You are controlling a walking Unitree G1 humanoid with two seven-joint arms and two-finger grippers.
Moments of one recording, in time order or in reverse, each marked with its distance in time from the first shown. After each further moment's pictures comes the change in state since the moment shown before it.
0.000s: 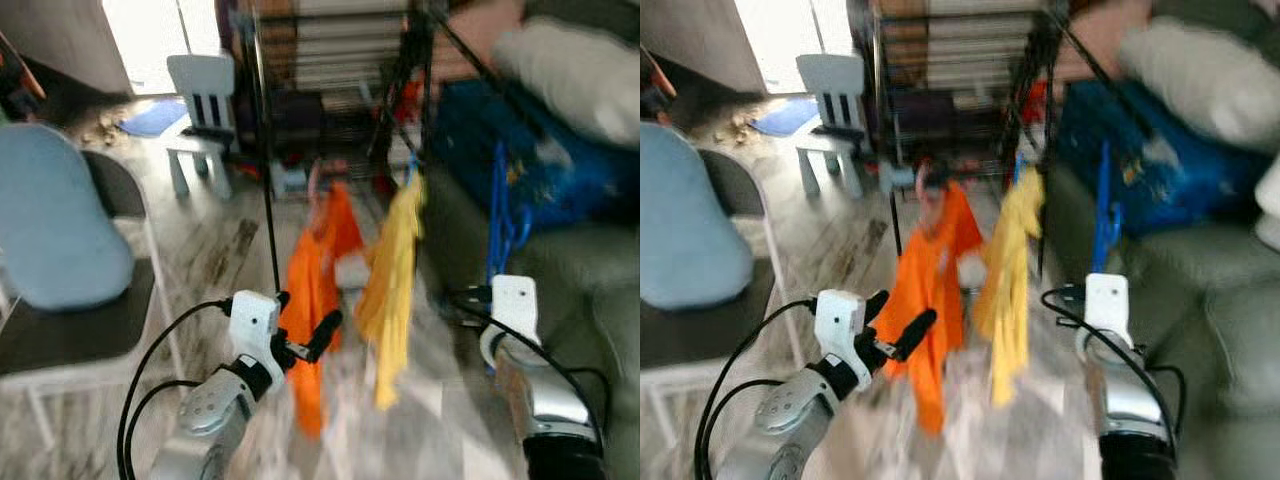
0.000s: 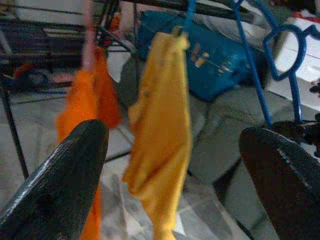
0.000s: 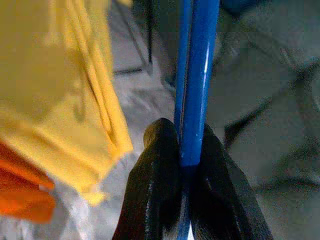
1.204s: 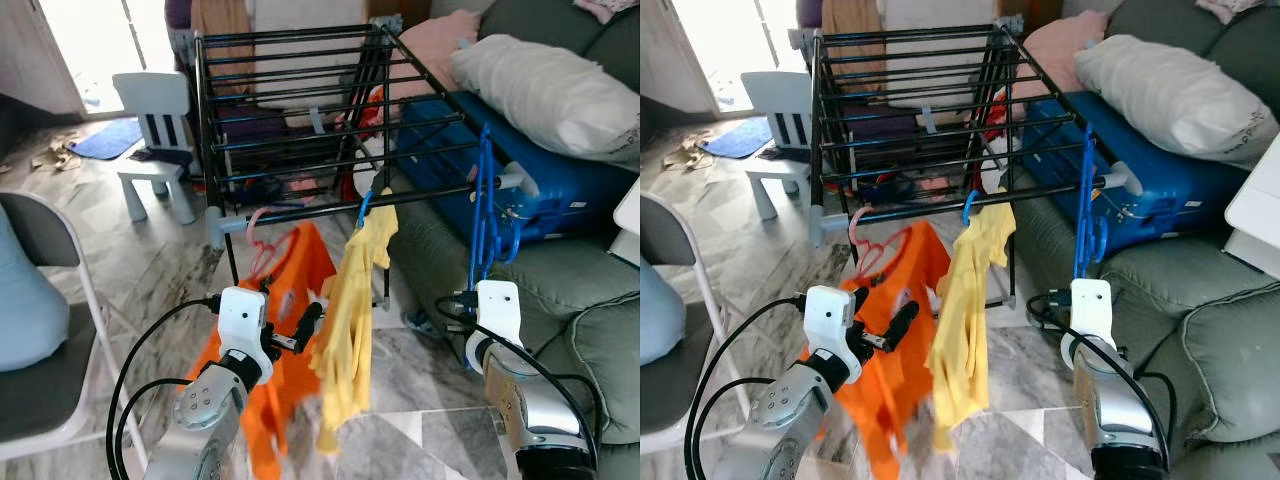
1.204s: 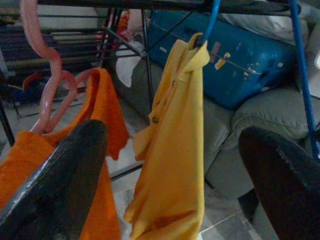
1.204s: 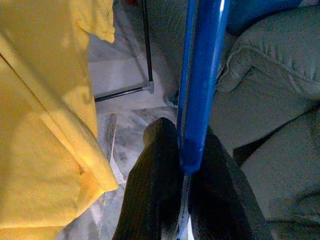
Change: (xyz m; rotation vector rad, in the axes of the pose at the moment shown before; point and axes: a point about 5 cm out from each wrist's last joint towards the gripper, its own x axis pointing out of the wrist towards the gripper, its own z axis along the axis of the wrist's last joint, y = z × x) left arm 0.003 0.012 0.002 0.047 0.006 0.133; right arm -0.005 0.009 -0.006 0.009 -0.020 0.087
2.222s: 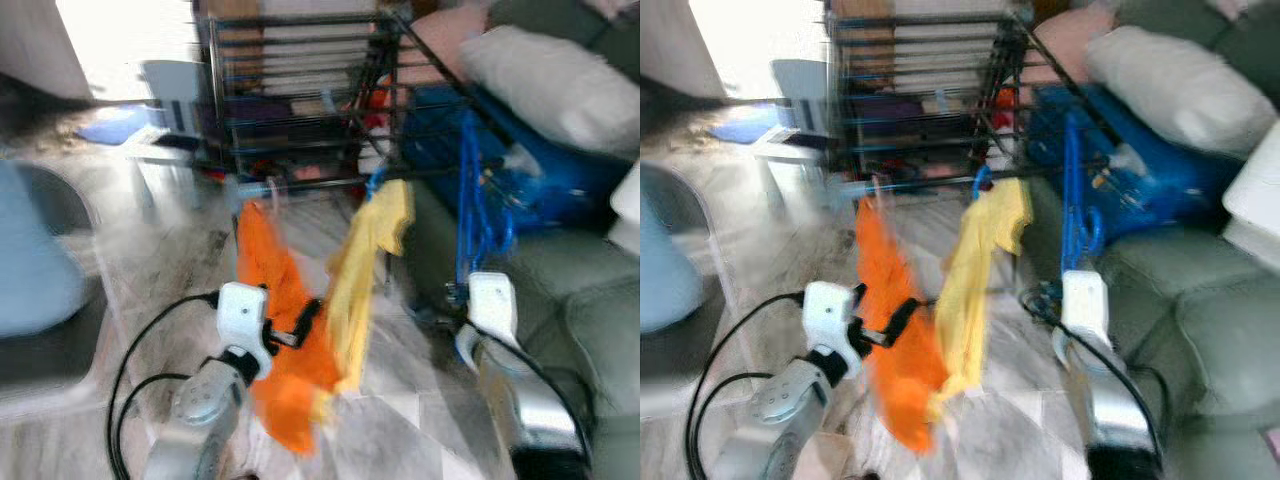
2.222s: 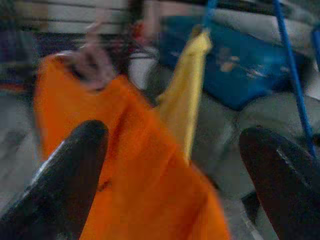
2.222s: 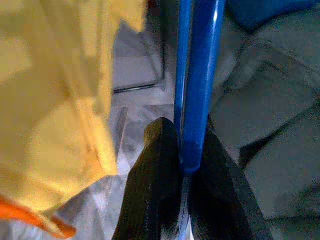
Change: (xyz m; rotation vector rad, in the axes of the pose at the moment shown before) left arm 0.006 -0.001 0.006 0.010 -0.024 -0.004; right arm 0.001 0.004 0.008 -0.004 -0.035 0.022
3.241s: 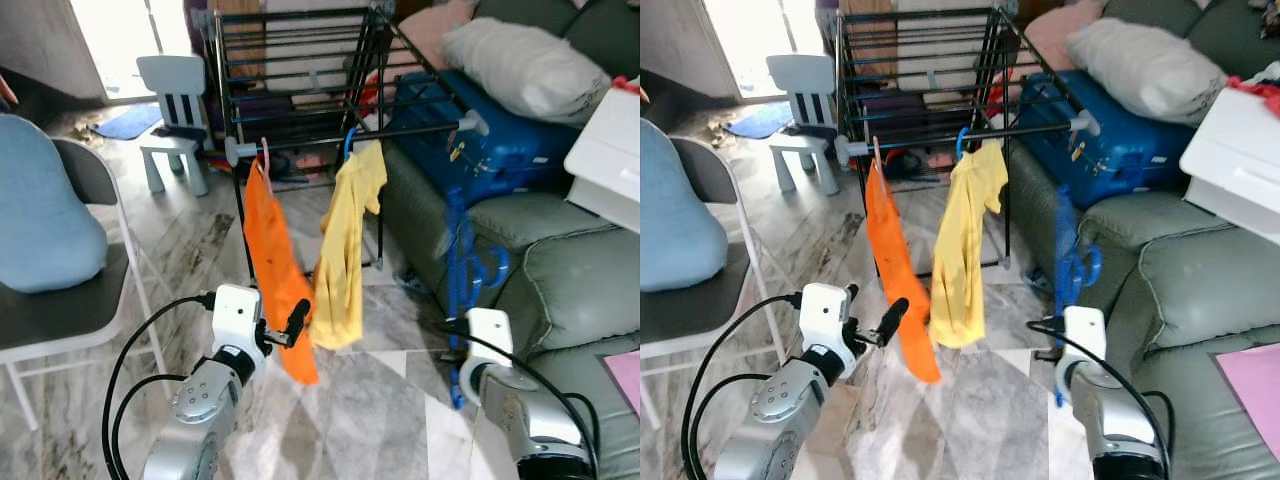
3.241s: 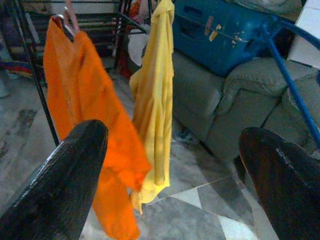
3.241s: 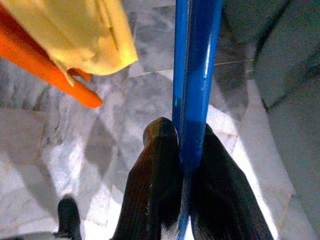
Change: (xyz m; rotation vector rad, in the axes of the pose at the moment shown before) left arm -0.002 0.016 -0.009 0.043 0.044 0.061; right arm -0.005 0.004 -0.044 0.060 0.284 0.084
